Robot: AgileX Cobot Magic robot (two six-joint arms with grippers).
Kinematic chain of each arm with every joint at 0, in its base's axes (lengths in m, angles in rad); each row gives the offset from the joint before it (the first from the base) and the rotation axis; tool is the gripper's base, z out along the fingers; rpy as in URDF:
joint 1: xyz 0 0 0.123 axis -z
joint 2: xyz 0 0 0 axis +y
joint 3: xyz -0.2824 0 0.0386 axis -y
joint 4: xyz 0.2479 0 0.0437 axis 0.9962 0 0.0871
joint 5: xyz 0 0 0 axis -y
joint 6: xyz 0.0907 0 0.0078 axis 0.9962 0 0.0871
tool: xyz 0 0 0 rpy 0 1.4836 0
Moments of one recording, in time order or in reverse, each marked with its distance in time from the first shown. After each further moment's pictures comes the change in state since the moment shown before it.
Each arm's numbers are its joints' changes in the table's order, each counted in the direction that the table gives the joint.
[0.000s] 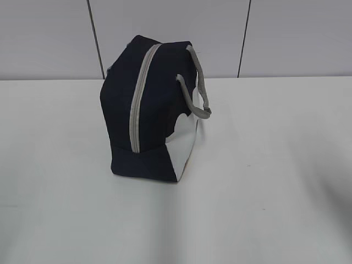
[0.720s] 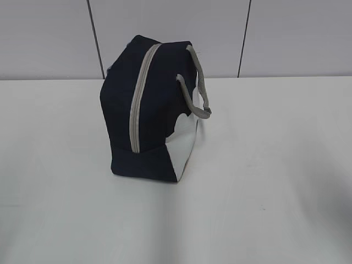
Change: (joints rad) left arm 0.000 0.000 0.000 0.000 0.000 0.000; right arm -0.123 -0.035 0.054 0.819 -0.310 -0.886
